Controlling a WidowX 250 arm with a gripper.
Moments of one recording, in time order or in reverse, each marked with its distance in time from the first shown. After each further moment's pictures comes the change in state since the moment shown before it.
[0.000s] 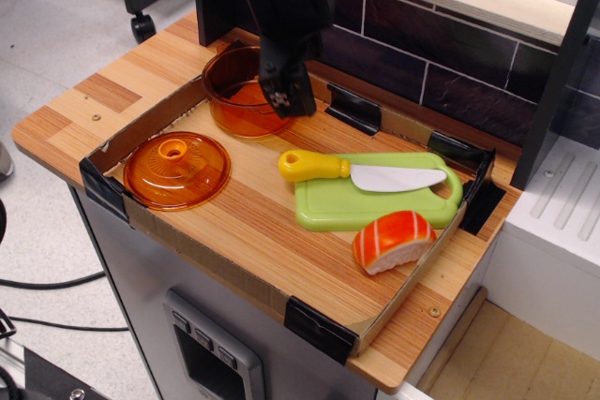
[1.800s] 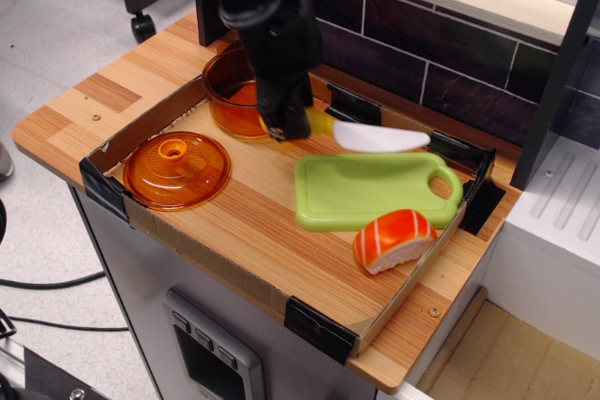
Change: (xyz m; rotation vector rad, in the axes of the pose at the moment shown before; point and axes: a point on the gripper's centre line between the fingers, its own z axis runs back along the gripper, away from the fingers) arm -0.011 -0.007 -0.045 -0.078 -0.016 0.044
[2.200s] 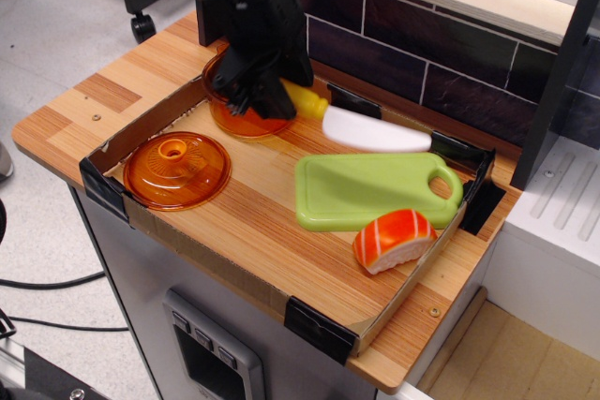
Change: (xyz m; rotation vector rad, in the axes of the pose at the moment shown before) arm 0.000 -0.003 0.032 -0.014 -0.100 -0.305
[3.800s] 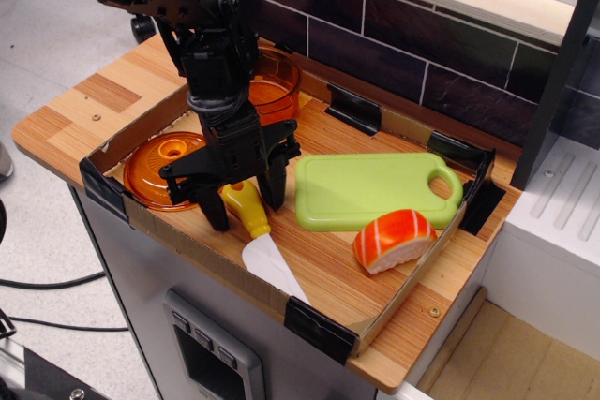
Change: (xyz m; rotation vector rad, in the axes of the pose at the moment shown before) arm -0.031 -0.065 -0.056 -0.279 0.103 -0.730
